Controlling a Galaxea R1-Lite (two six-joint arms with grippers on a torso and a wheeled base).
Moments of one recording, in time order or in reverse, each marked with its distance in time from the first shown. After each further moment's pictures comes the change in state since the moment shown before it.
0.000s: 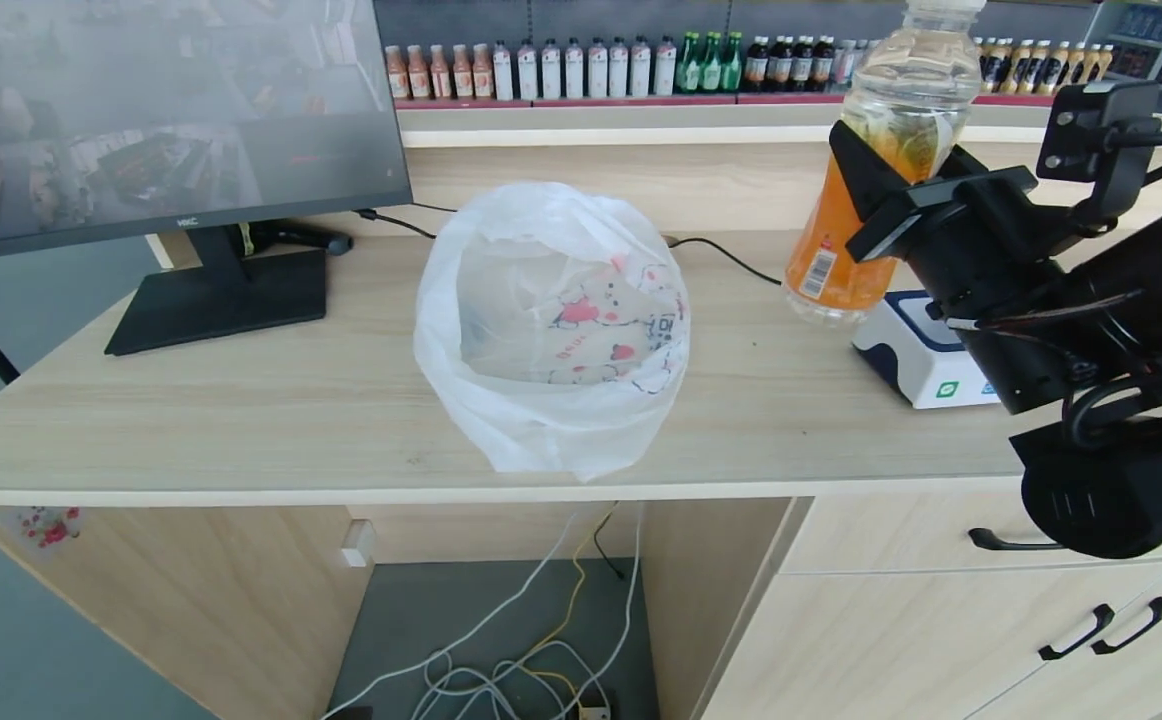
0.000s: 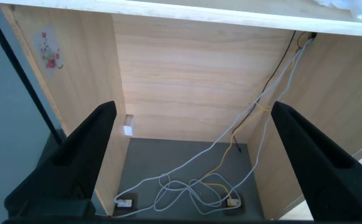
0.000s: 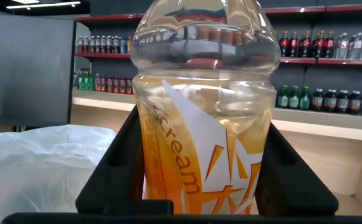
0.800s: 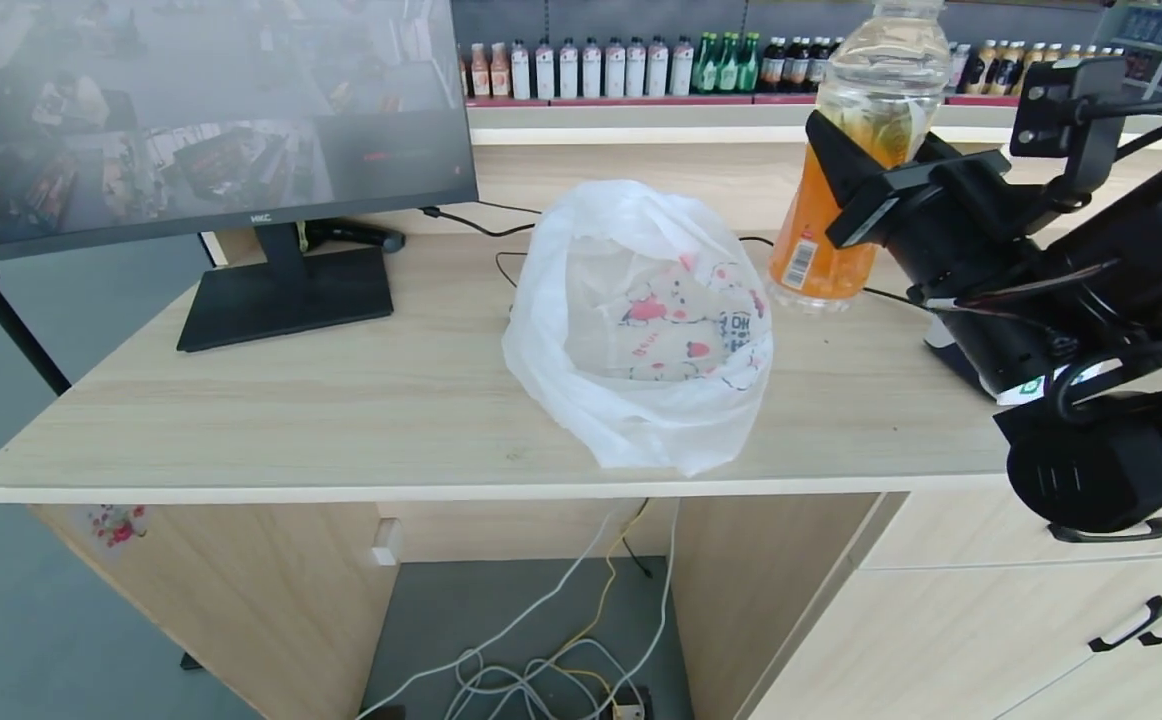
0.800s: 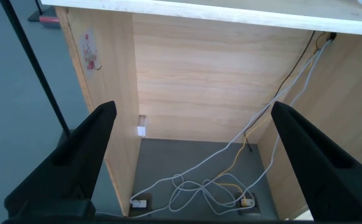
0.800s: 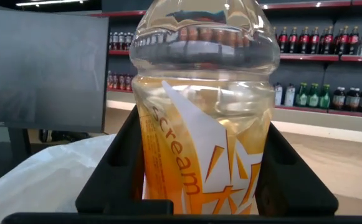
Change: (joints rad) left arm -0.001 0.000 0.000 0.000 0.000 0.002; right arm 0.012 0.007 -0.087 0.100 0.009 0.012
